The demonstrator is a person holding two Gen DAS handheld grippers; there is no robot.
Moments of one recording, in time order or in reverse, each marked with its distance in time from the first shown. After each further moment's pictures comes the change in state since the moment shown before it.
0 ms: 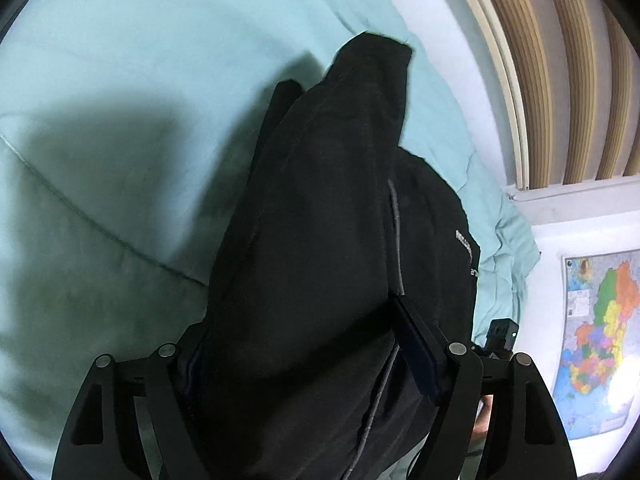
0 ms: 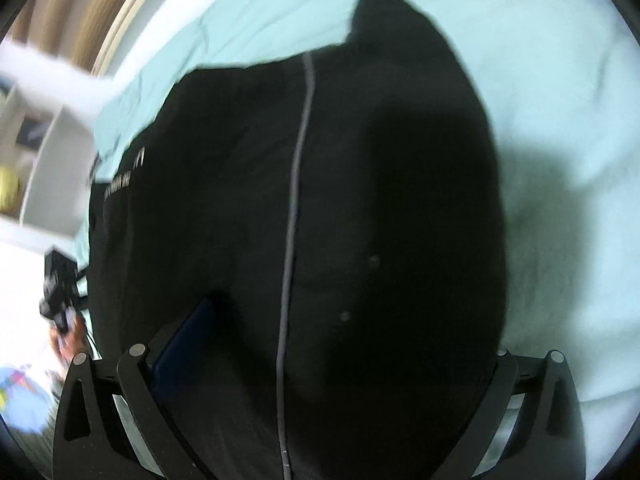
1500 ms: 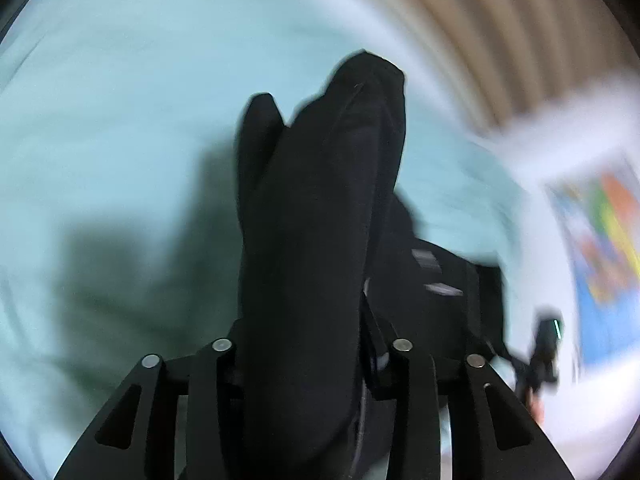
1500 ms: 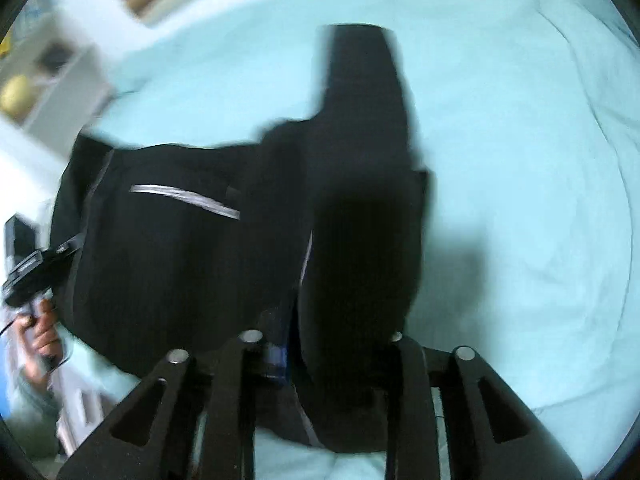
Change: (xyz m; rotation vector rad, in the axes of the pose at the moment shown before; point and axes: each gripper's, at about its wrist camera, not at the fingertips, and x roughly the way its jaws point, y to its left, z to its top) left arm -0.128 -0.004 -0.236 0.087 -0.106 0.109; right arm -0.066 0.057 -0.157 -0.049 -0.068 -0.269
